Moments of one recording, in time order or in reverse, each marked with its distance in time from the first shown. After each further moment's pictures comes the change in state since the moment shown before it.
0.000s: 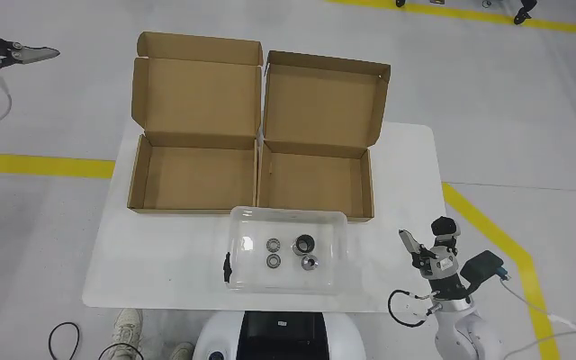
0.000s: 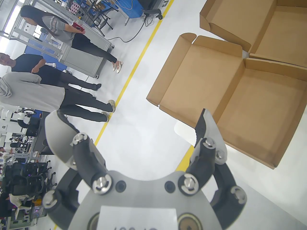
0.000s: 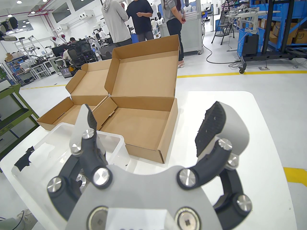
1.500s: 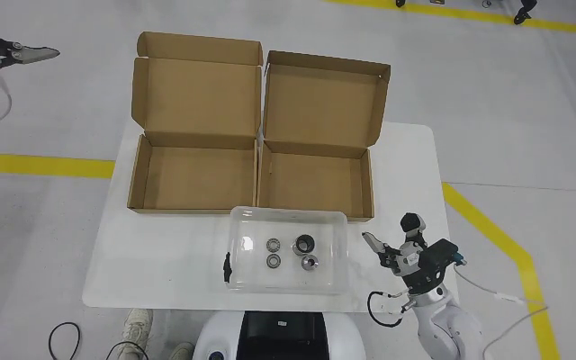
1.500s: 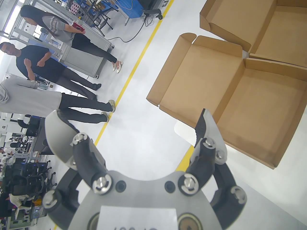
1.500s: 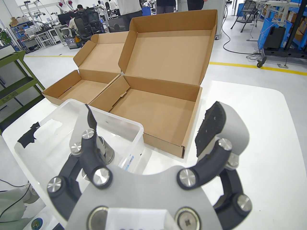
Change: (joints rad) left arm 0.000 0.000 0.000 0.000 0.000 0.000 0.000; right arm 0.022 0.005 -0.112 -0.063 -0.128 0.060 0.146
